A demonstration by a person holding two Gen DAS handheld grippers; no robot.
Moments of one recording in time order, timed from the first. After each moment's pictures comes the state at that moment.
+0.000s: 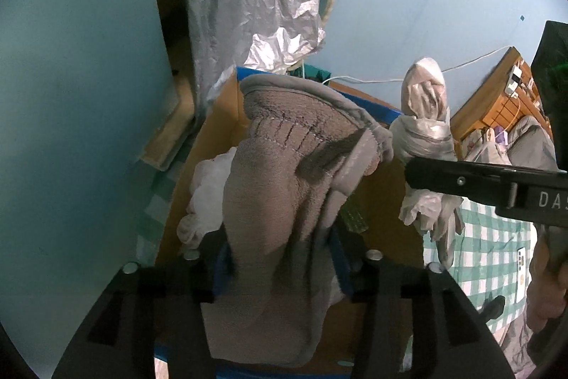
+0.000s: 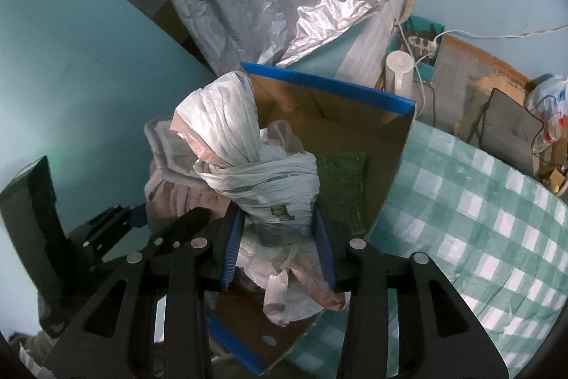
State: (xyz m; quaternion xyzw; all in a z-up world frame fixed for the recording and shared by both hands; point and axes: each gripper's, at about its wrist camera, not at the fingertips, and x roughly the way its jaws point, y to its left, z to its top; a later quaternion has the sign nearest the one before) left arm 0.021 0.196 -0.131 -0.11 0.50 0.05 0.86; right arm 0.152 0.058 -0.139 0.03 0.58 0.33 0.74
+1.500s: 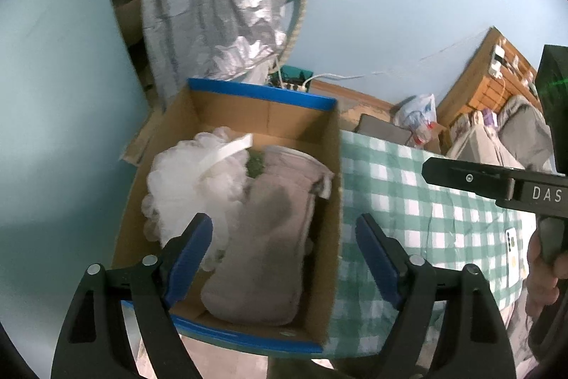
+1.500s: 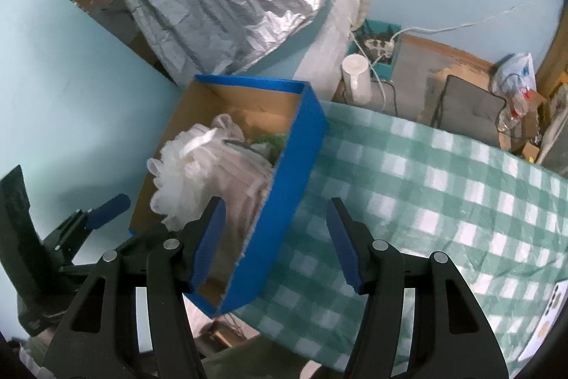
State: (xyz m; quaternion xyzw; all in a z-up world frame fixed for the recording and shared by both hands) left arm -0.002 0.106 -0.097 -0.06 0.49 0.03 0.87; right arm 0.120 -0.058 -0.118 0.06 0.57 0.27 0.77
